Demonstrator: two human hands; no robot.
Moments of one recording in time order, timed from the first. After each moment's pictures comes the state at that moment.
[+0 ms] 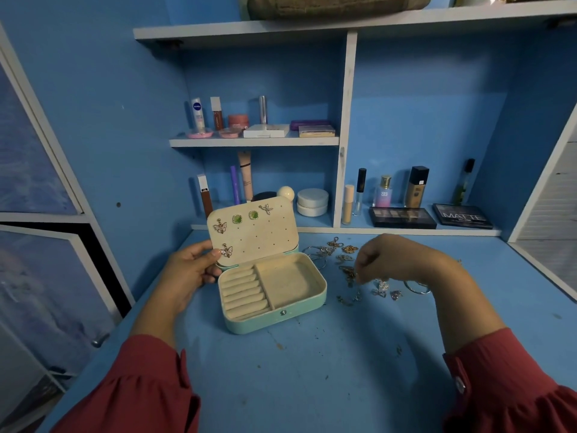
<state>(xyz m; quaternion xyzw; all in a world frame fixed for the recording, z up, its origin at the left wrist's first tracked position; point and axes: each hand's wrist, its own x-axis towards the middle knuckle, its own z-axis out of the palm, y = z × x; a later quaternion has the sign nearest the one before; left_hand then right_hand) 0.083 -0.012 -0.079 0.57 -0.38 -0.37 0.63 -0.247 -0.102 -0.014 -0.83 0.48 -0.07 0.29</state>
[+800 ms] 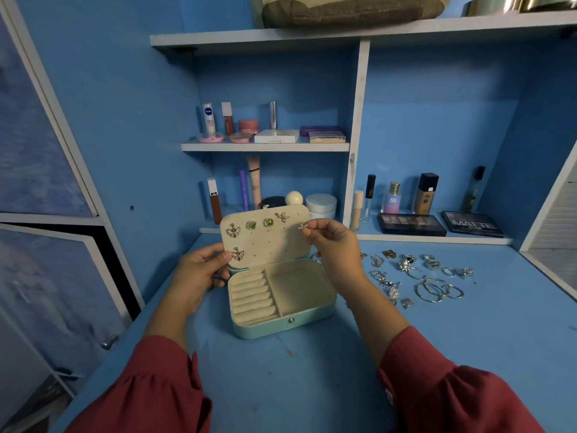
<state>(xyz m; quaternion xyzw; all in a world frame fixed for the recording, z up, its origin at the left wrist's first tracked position) 0.086 -0.015 -0.083 0.57 -0.40 -0.35 0.63 -0.134 -0.094 -0.051 -0.56 0.34 -0.54 0.53</state>
